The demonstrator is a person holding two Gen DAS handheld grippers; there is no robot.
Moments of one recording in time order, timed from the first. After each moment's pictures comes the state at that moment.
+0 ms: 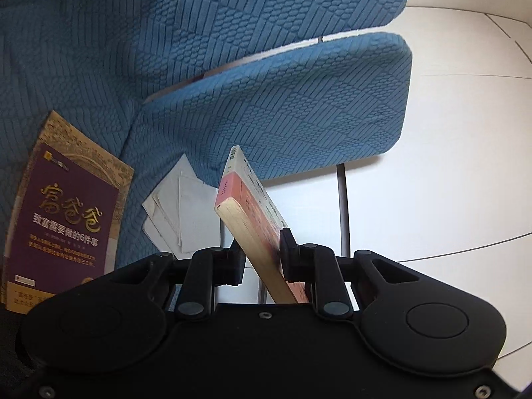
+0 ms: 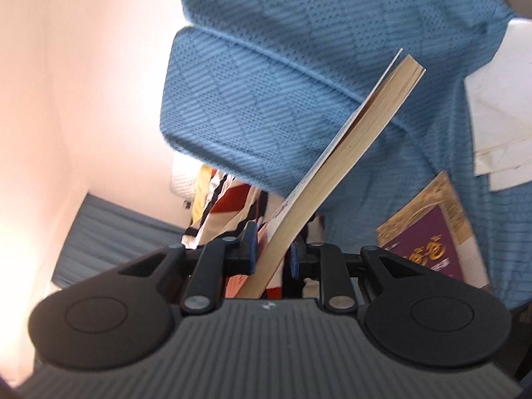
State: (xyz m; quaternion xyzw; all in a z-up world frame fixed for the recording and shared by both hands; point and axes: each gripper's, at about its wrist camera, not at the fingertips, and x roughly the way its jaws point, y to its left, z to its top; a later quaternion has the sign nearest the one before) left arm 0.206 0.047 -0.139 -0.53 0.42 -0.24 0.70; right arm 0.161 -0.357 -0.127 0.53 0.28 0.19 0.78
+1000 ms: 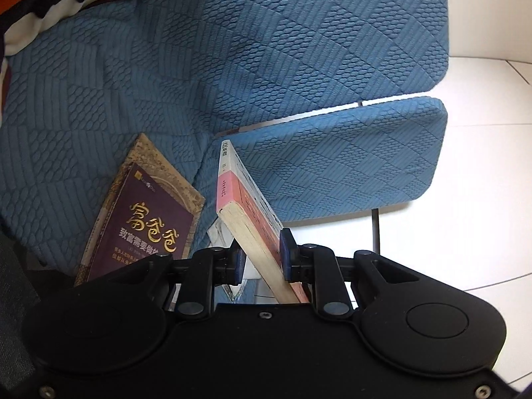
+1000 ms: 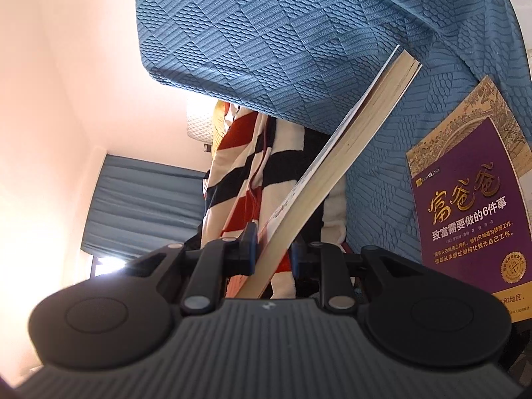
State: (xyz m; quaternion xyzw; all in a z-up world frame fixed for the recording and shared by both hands) left arm 0.156 0.117 -0.212 -0.56 0.40 -0.16 0.71; right arm 0.208 -0.295 -0.201 0.54 0.36 0.27 0.71
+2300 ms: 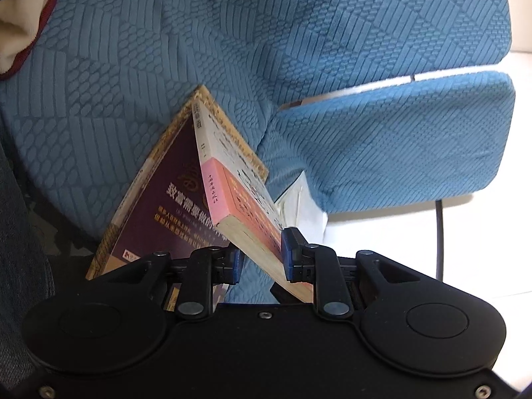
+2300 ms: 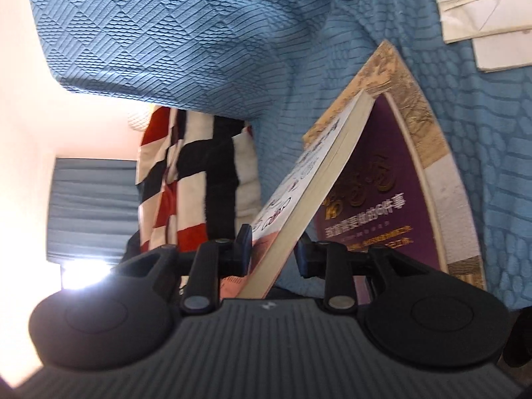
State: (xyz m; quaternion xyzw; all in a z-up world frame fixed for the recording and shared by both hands) left arm 0.143 0.060 -0.267 -0.53 0.46 -0.09 0.71; right arm 0.223 -0.326 -0.291 0.53 0.45 0.21 0.69
